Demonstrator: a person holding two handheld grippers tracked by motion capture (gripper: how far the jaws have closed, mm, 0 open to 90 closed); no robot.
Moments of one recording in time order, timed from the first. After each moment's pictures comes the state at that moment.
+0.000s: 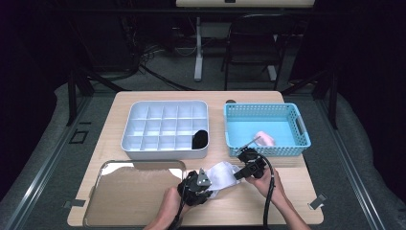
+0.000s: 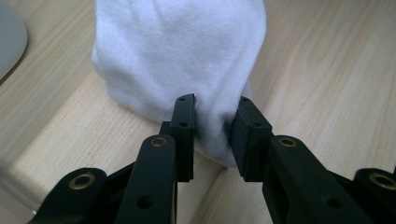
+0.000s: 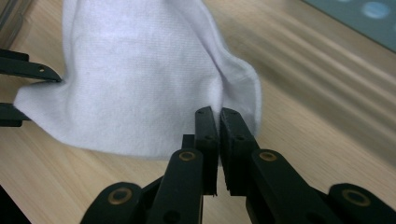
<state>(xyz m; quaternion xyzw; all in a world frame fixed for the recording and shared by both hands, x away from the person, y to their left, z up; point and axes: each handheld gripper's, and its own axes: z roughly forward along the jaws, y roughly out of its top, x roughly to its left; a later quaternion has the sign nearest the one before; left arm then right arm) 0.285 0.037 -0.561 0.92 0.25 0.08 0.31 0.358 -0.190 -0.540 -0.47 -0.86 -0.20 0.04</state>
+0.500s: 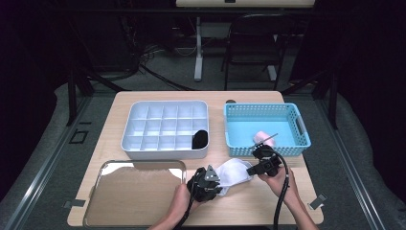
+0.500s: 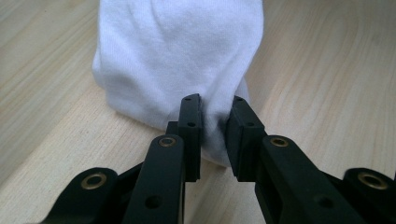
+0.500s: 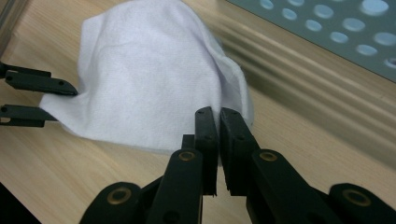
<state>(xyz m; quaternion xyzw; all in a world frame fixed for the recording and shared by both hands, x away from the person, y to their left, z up) 0.298 0.014 -0.564 0.90 0.25 0.05 0.34 0.352 -0.226 -0.519 -0.50 -0.84 -0.20 0.01</state>
